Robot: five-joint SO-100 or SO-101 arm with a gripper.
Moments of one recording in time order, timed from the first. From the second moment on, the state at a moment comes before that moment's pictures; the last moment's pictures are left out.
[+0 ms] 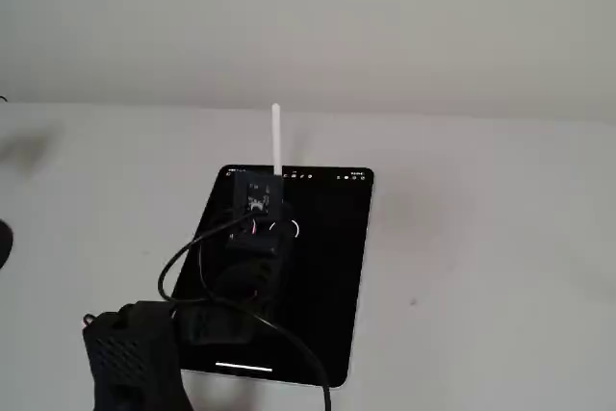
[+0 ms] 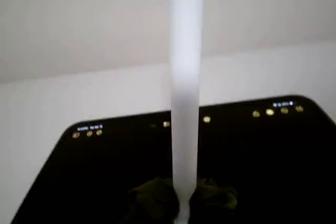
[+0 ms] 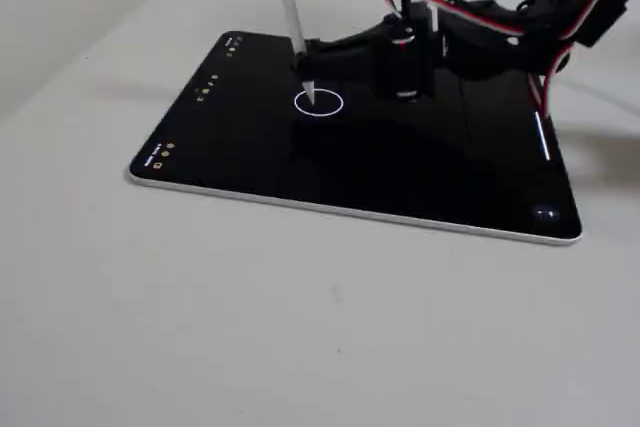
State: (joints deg) arm -12.8 59.4 121.7 -56.0 -75.8
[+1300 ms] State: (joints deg) arm -13.7 57.1 121.7 -58.7 -78.1
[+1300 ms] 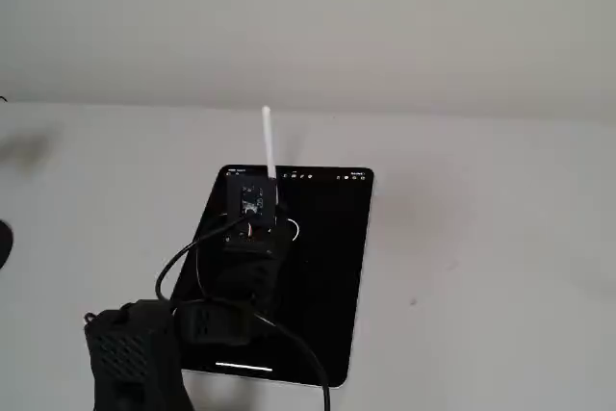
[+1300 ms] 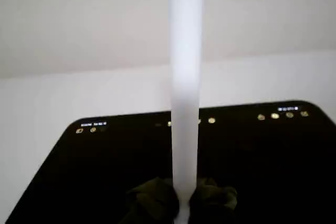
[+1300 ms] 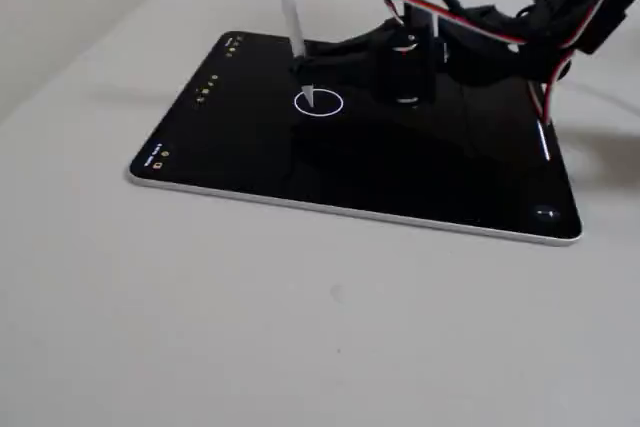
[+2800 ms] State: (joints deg) arm -11.3 62.6 124.3 -52.8 -80.8
